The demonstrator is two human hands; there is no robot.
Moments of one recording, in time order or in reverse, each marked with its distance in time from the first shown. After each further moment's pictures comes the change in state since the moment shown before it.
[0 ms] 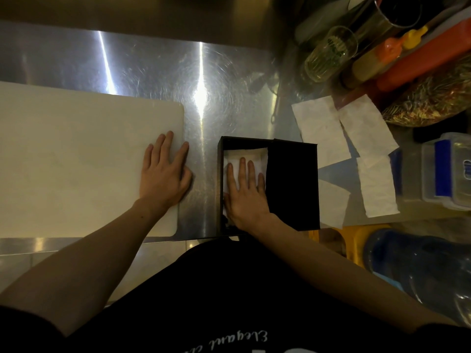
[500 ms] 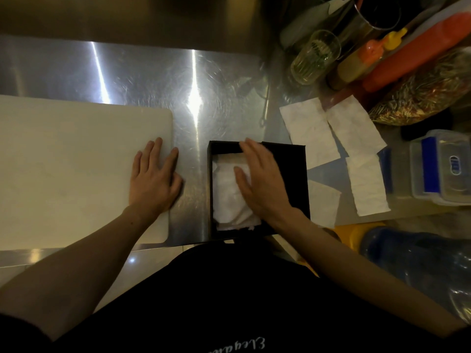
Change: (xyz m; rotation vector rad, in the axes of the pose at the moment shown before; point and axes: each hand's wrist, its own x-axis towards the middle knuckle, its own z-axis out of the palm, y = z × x) left_hand 0.000 0.001 -0.001 -0.010 0.010 0.000; right_hand -0.014 0.032 -0.061 0.375 0.620 -0.103
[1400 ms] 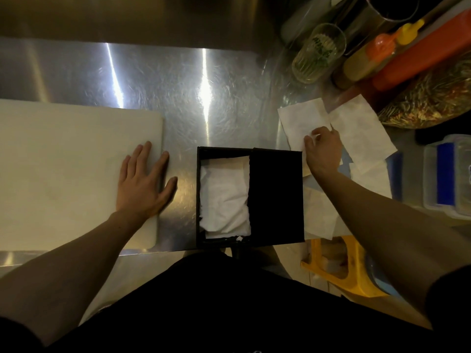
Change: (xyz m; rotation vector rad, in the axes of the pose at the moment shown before) left_hand 0.001 0.002 -0.001 0.046 -0.031 -0.054; right_hand 0.070 0.184 -0.033 -0.070 0.077 0.633
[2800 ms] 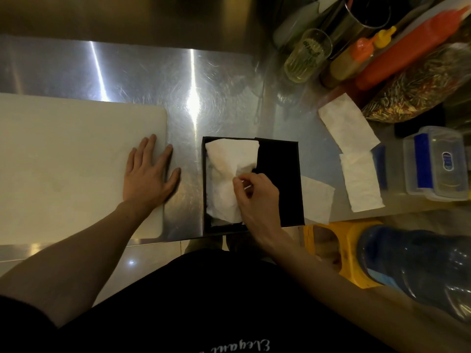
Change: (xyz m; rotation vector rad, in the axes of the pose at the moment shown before) left_hand -0.003 -0.004 0.006 -0.050 0.036 0.031; right_hand -0.215 -0.096 0.006 0.323 -0.157 -0.157
